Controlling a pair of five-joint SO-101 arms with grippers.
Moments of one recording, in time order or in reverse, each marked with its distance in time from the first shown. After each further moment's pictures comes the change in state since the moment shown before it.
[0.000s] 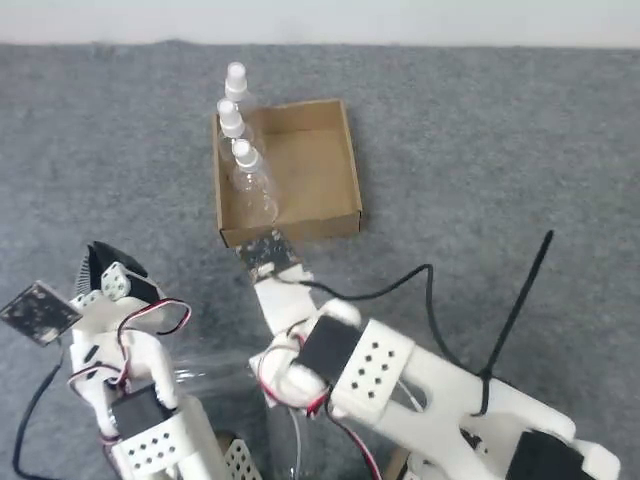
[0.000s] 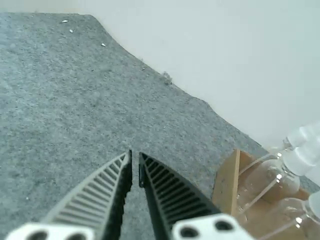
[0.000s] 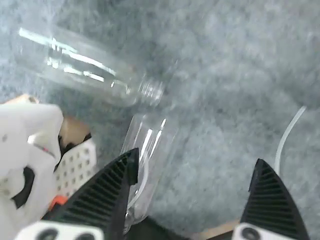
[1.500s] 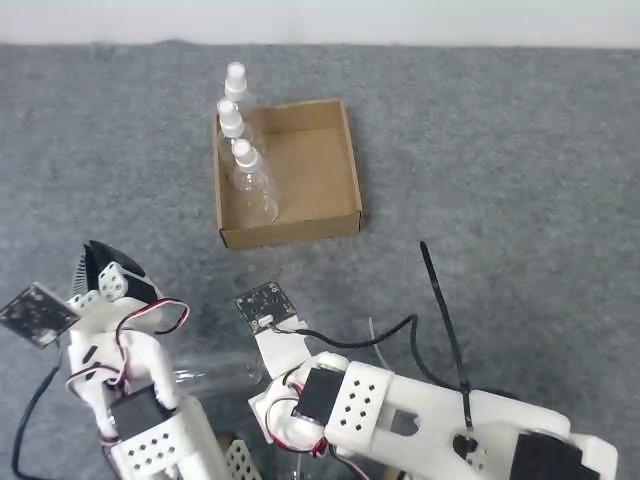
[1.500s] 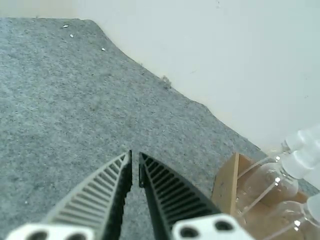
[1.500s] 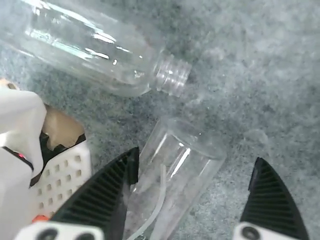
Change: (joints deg) left arm -0.2 0.0 0.0 -0.9 0.0; right arm -6.9 -0.1 22.2 -24.4 -5.6
